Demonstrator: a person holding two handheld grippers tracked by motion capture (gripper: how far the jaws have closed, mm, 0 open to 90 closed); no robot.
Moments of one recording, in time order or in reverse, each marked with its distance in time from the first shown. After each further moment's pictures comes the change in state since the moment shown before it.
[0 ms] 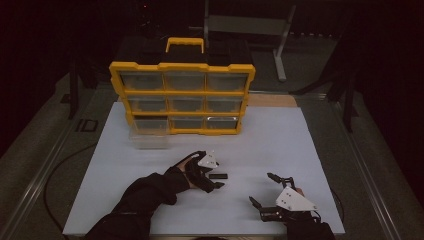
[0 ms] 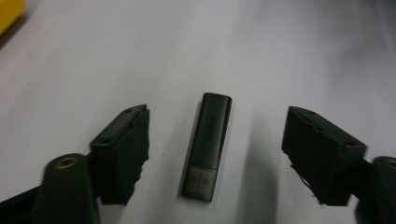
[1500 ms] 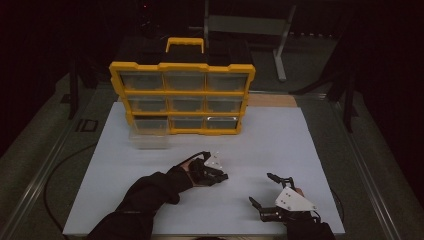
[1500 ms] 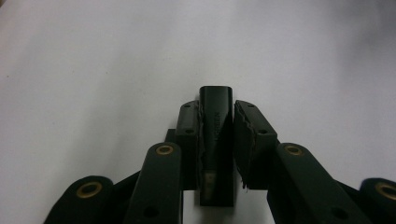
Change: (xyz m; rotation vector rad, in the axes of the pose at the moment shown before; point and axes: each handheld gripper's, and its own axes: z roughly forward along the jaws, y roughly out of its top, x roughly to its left) left arm 0.000 0.007 0.009 0.071 -0.009 0.006; right arm 0.001 0.000 0.000 0.006 0.002 -0.004
